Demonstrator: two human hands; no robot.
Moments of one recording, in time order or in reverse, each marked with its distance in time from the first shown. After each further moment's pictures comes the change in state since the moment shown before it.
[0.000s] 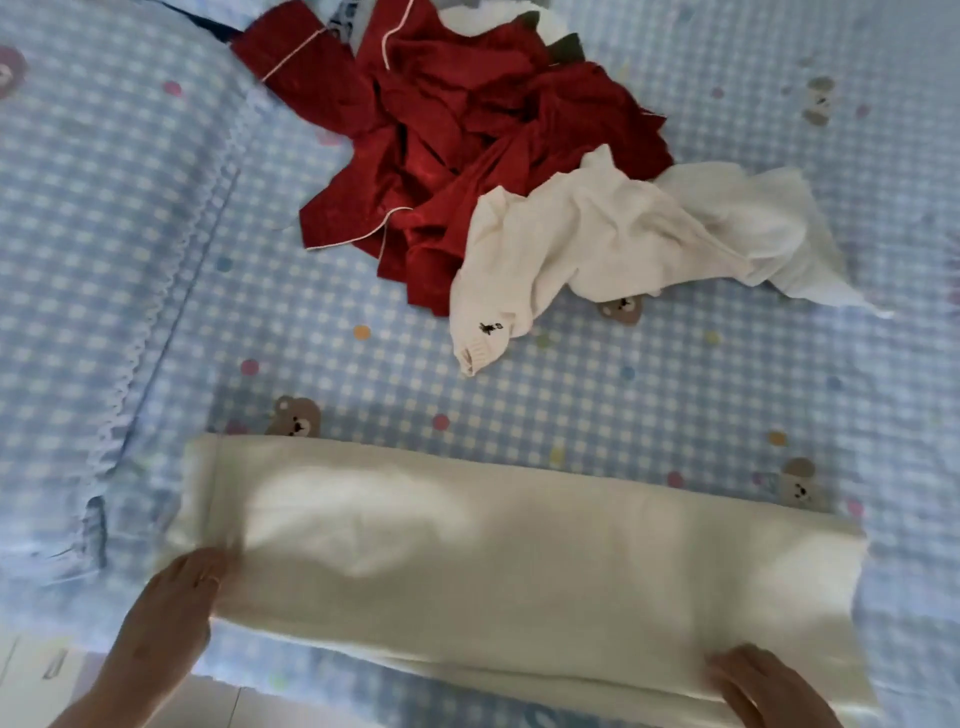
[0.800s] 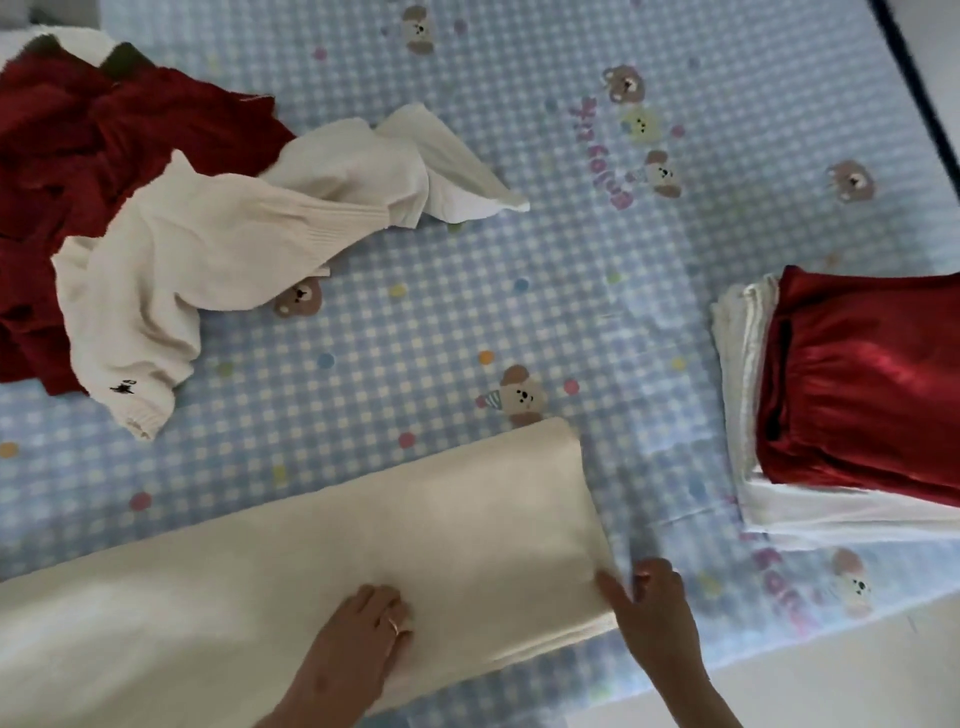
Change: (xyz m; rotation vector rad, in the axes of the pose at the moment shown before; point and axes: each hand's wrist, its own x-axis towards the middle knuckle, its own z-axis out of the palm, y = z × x) left_hand 0.039 0.389 -0.036 -0.120 0.131 0.830; right_hand -0.070 0.095 0.000 0.727 -0.011 1.073
